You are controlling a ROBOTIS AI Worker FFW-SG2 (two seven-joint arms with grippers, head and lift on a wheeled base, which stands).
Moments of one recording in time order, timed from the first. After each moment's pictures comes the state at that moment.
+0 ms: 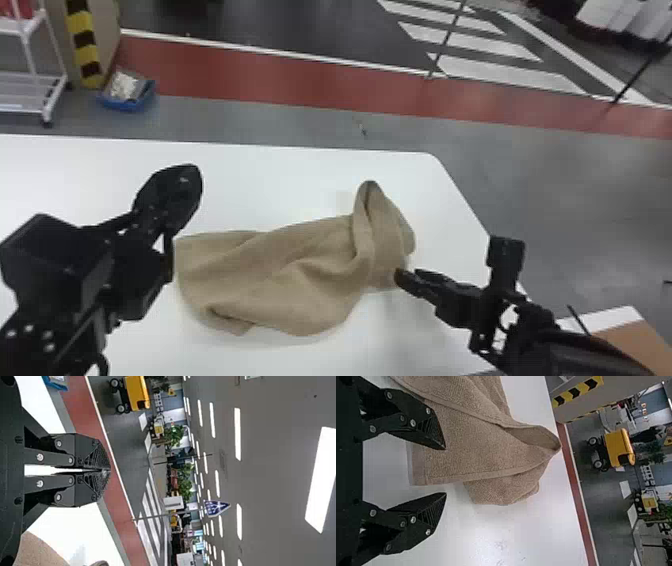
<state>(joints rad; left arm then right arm) 0.27 0.41 -0.45 -2.30 0.03 0.29 0.16 0.26 -0.11 -0.44 -2.00 -0.15 0.88 0.50</state>
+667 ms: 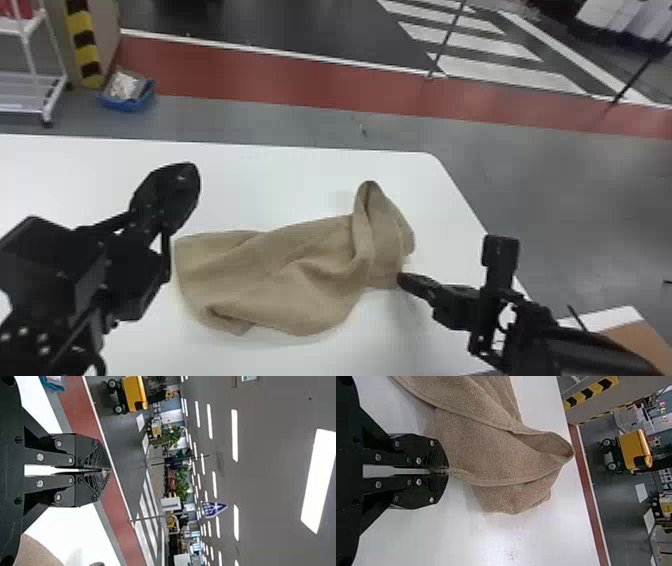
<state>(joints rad) 0.28 0.41 -0.45 -2.30 0.03 0.27 0.16 0.26 -0.11 -0.43 -2.05 -0.13 0.96 0.51</state>
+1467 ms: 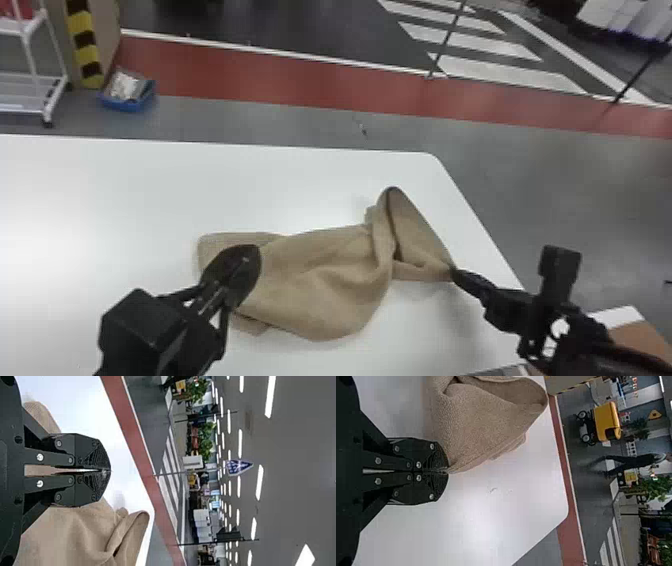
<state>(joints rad) 0.30 0.41 -0.59 -2.19 0.03 0.27 0.03 0.27 -0.17 -0.59 -1.88 -0.12 0.73 0.54</state>
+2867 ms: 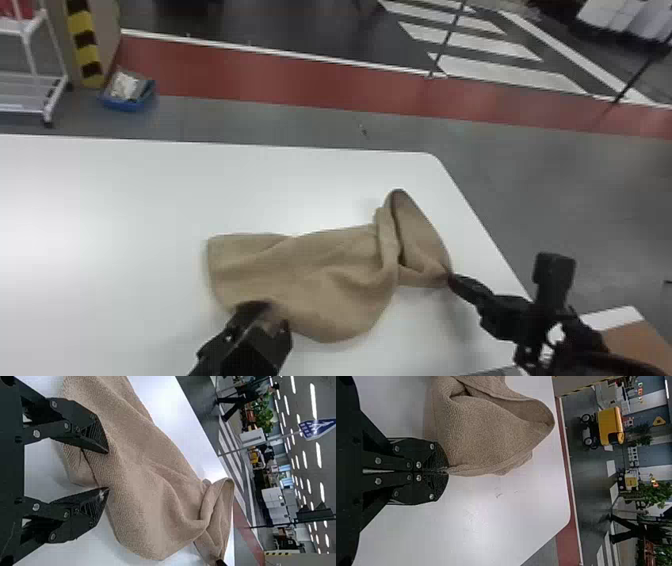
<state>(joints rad) 0.16 0.30 -0.78 -1.94 -0.16 0.51 0.06 0.30 -0.13 -0.58 -1.92 -0.09 0.71 0.56</state>
